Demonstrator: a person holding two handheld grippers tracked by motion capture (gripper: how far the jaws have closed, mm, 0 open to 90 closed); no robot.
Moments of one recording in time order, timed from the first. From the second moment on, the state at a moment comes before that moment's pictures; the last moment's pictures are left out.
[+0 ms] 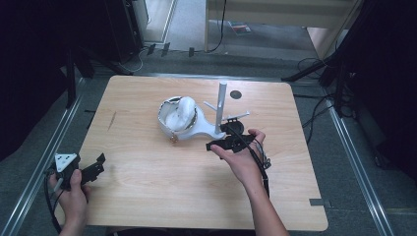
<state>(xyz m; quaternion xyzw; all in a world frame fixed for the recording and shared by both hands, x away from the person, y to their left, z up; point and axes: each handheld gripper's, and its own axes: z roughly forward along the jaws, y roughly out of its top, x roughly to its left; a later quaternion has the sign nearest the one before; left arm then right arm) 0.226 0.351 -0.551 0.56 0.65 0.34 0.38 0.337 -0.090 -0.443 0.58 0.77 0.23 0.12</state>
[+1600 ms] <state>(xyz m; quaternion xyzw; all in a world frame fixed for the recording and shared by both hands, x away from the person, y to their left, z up) 0.226 0.351 -0.551 0.56 0.66 0.34 0.37 0.388 -0.164 -0.490 0.69 0.71 0.12 0.04</state>
